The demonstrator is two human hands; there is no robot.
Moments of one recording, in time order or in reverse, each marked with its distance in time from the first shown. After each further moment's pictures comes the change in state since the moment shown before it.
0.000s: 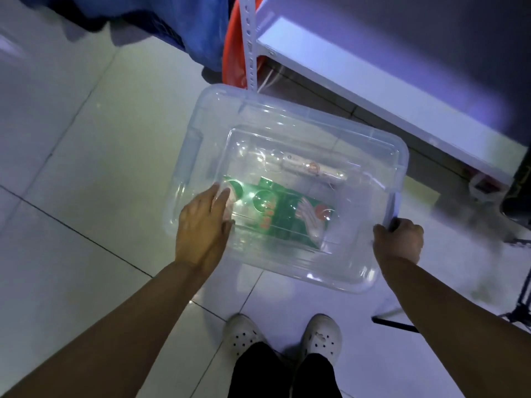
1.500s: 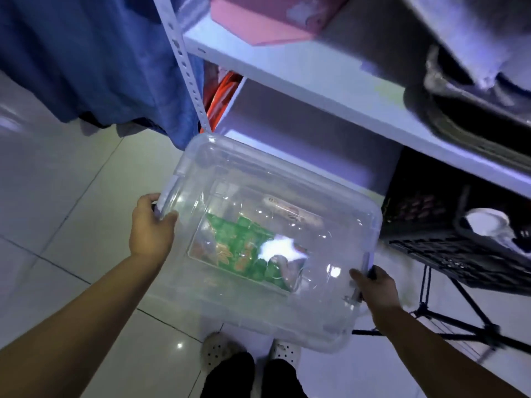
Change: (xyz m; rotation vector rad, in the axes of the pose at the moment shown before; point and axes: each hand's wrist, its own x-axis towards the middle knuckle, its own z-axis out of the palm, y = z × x) left_hand 0.024 0.097 -0.210 -0.683 0.246 -0.534; right_hand -0.044 0.029 -0.237 0.531 -0.352 0.212
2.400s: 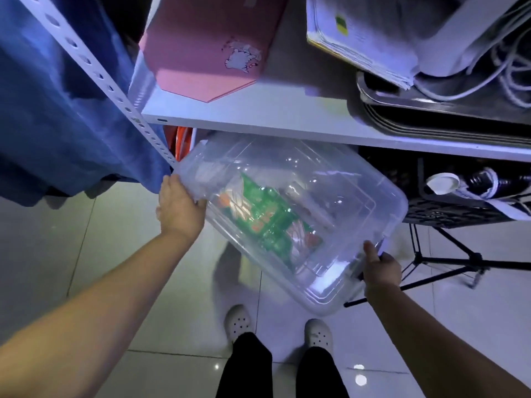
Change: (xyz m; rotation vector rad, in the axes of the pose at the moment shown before) left_hand 0.060 0.139 0.026 0.401 -0.287 0.364; right_hand -0.060 -0.056 0.030 0.335 0.462 0.225
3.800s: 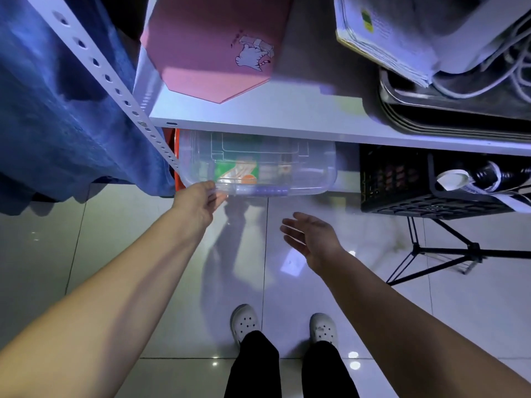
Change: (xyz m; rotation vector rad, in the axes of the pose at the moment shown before) left_hand 0.050 0.018 0.005 -1.103 -0.265 -0.727; right_hand -0.087 -0.069 0.110 0.422 -0.591 0.183
